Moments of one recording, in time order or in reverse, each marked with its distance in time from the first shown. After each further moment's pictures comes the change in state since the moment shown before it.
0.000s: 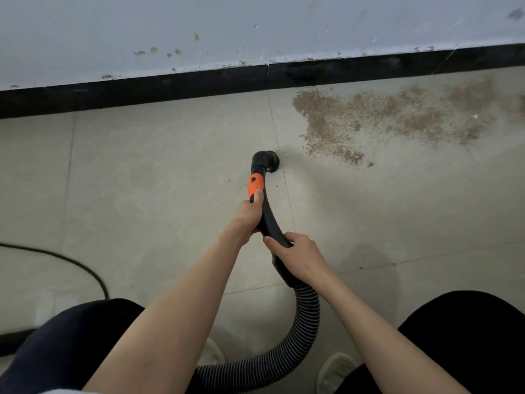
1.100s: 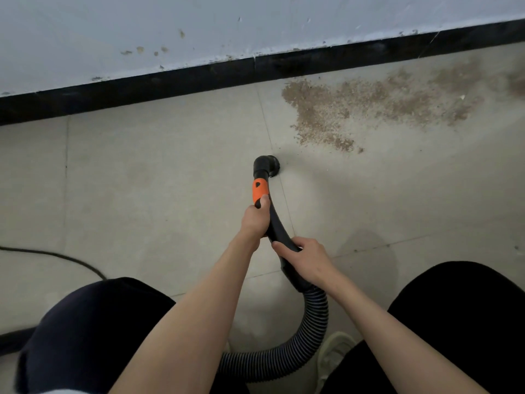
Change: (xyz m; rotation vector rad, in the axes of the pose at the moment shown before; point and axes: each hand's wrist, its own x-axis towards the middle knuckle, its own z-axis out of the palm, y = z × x) left_hand -0.029 -0.024 0.023 0.083 0.061 0.011; right_hand -0.027 0.032 -0.004 0.097 -0.003 0.024
